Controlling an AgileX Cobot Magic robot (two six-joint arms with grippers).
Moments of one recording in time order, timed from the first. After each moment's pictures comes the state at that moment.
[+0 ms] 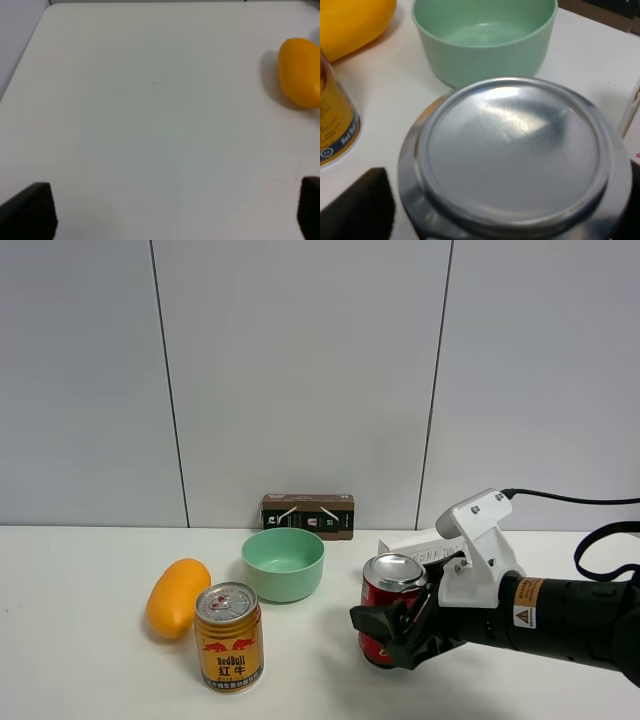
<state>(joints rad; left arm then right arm) 0.11 -0.01 -0.51 -0.01 1.06 0.05 0.39 1.99 -0.51 -0.40 -1.06 0.07</state>
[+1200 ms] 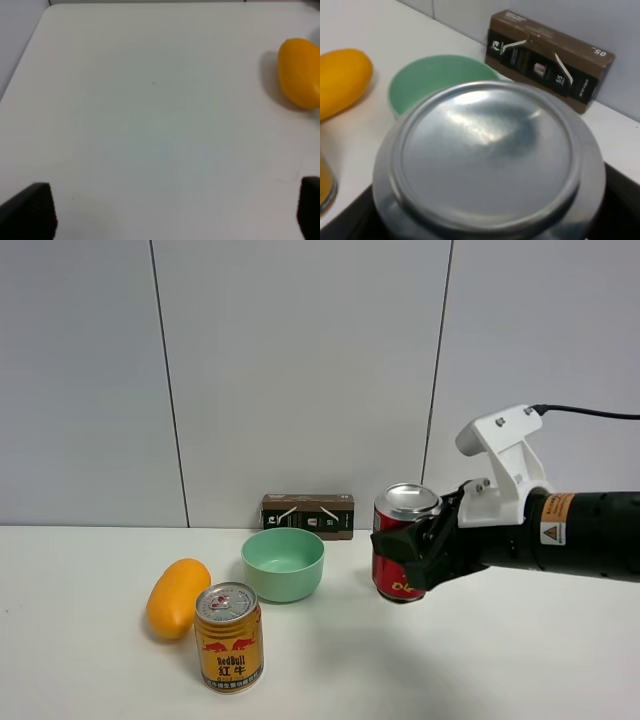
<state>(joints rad) 0.11 -0.01 -0.51 -0.01 1.06 0.05 0.38 1.69 -0.56 -0.42 -0.79 0.11</state>
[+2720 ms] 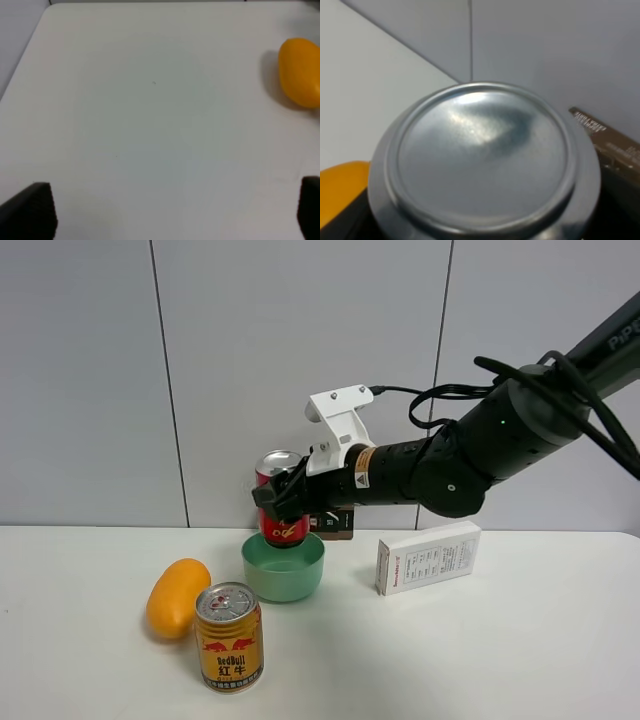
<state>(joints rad) 0.11 -0.01 -0.51 -0.01 1.06 0.05 0.55 2.10 -1.22 -0.55 -0.57 0.32</state>
